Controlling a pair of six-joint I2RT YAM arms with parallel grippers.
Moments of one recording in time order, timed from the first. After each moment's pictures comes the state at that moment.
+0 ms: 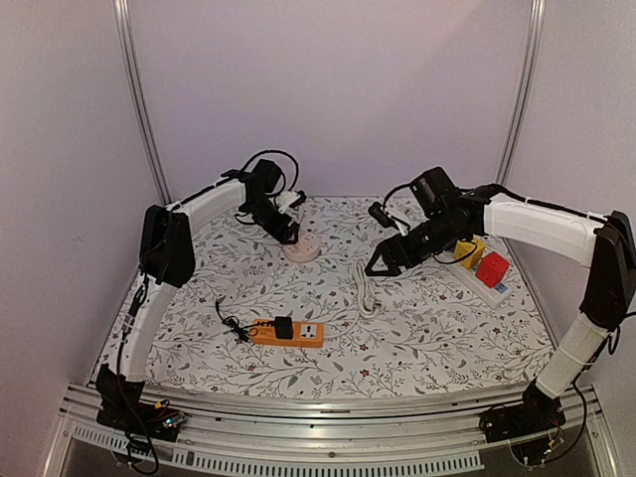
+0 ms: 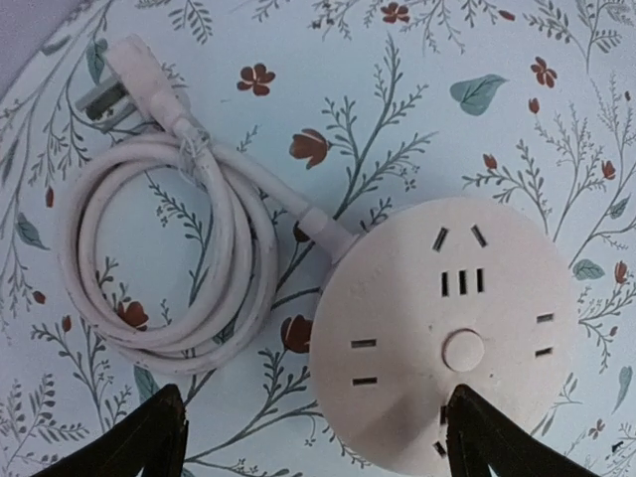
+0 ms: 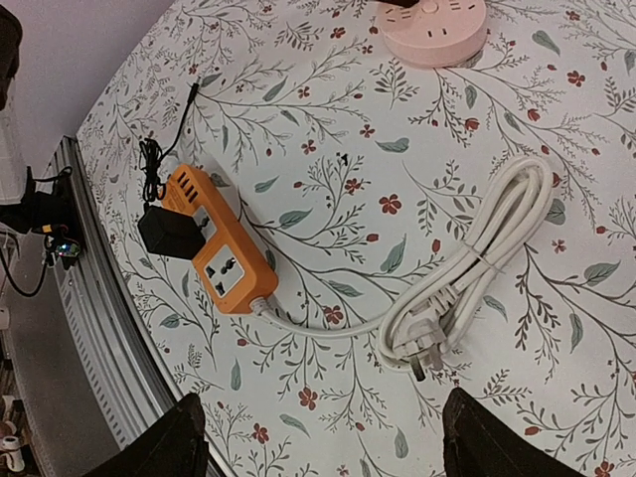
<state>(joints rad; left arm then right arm) -0.43 2.59 2.43 -0.91 0.14 0.35 0.61 1.67 1.35 -0.65 -0.47 0.06</state>
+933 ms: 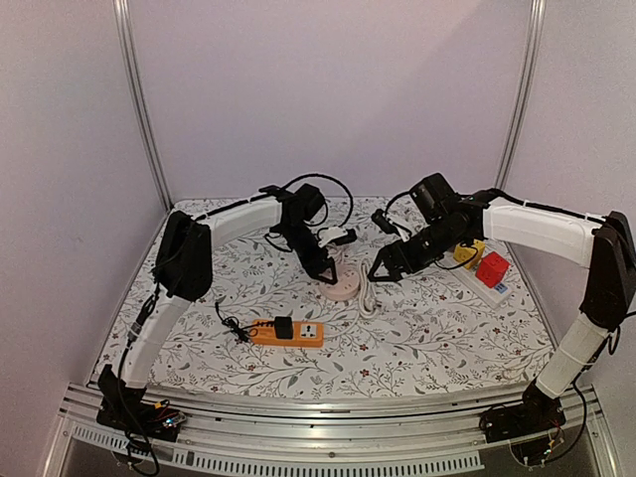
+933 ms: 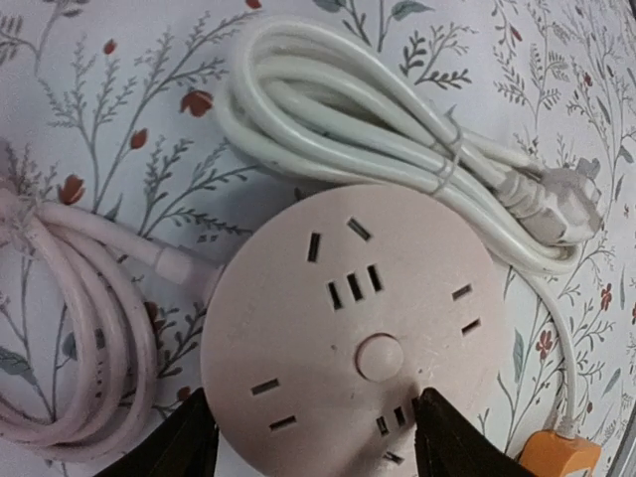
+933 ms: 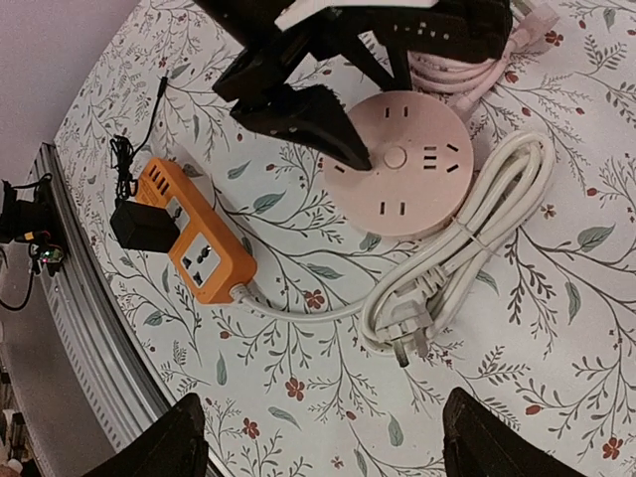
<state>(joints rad) -0.63 2.60 2.35 -1.02 0.47 0.50 0.61 1.67 1.31 -0.65 -0.44 0.09</state>
